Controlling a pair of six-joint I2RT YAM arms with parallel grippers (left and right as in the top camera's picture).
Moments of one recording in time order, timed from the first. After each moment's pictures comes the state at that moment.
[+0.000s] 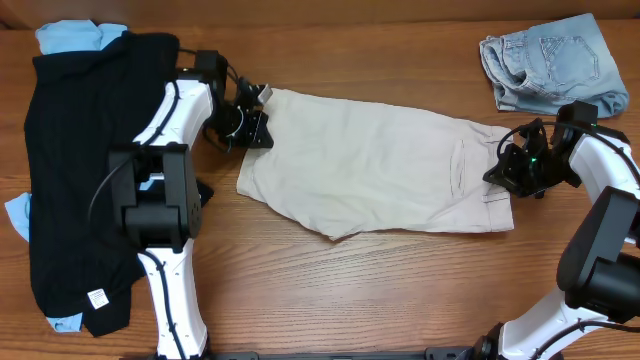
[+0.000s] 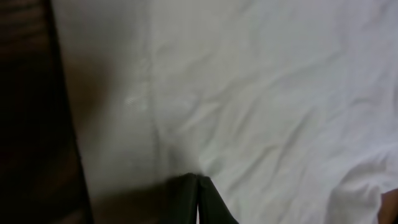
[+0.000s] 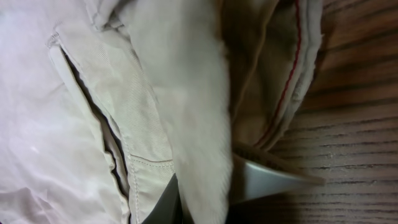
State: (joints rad) left arm -0.05 2.33 1.81 -1.00 0.56 0.21; right arm -0.35 1.90 1.26 -0.88 -0.43 0.05
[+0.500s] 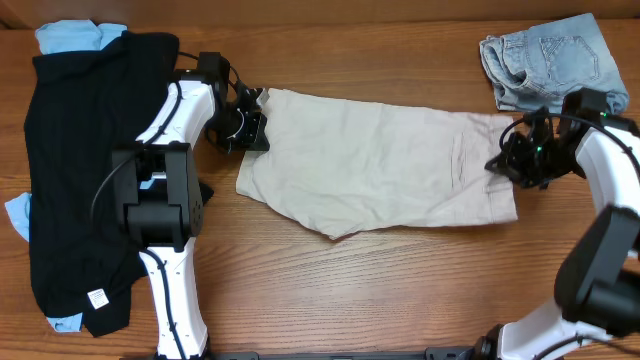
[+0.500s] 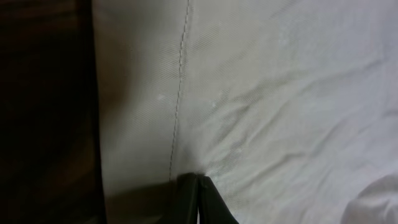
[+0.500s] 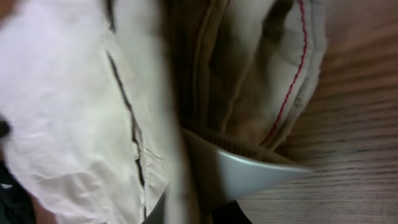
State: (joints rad) left arm -0.05 2.34 1.81 -1.00 0.49 0.13; right arm -0.32 1.80 1.35 -0.99 -0.45 0.10
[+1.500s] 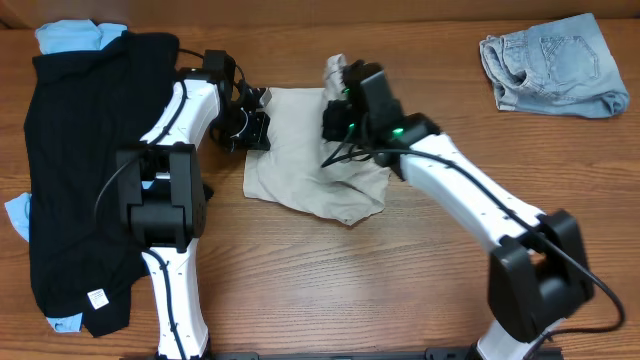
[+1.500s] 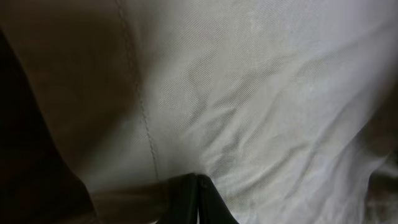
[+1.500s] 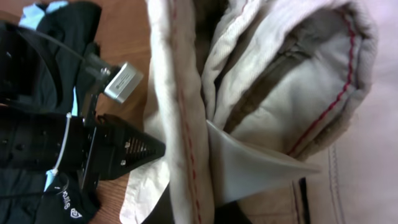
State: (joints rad) left arm -0.08 2.34 1.82 -1.00 0.44 0.11; right arm 0.53 1.85 1.41 -0.36 -0.10 0.61
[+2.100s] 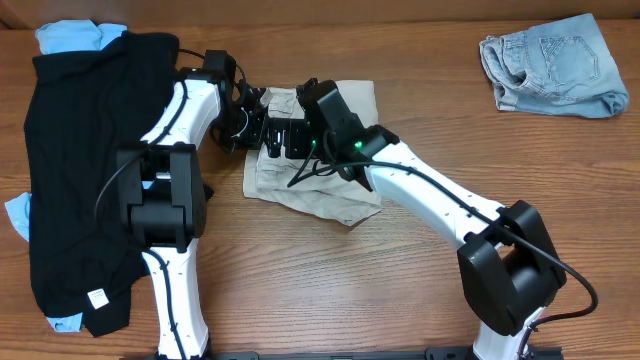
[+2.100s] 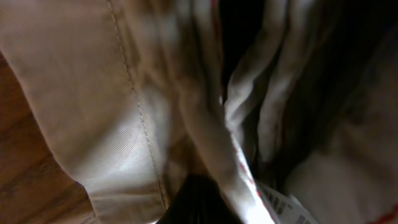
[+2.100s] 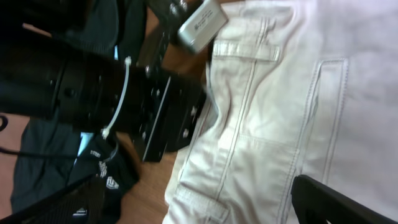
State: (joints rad) left arm -0.08 2.34 1.82 -0.99 0.44 0.10; right arm 0.65 1.93 1.47 -0.35 -0.16 0.63
